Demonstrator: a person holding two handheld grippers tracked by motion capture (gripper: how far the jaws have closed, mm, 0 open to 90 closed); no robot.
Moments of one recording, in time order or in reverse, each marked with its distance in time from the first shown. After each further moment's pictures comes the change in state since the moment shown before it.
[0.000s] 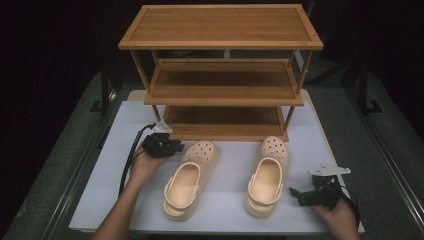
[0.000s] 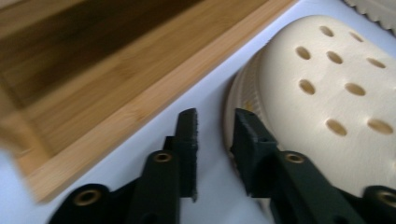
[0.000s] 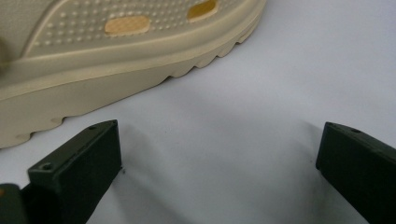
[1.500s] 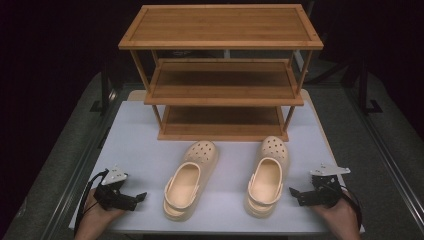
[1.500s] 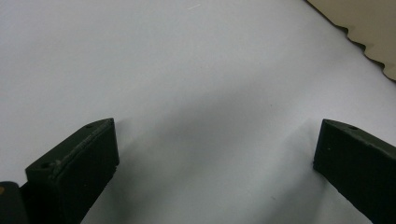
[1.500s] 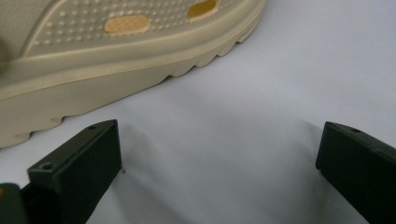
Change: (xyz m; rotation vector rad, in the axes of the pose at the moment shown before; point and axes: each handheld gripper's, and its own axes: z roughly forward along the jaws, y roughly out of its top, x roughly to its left) left arm -0.020 -0.144 -0.084 0.046 0.121 -0.076; right arm 0.000 0.001 0.000 0.008 -0.003 -0.001
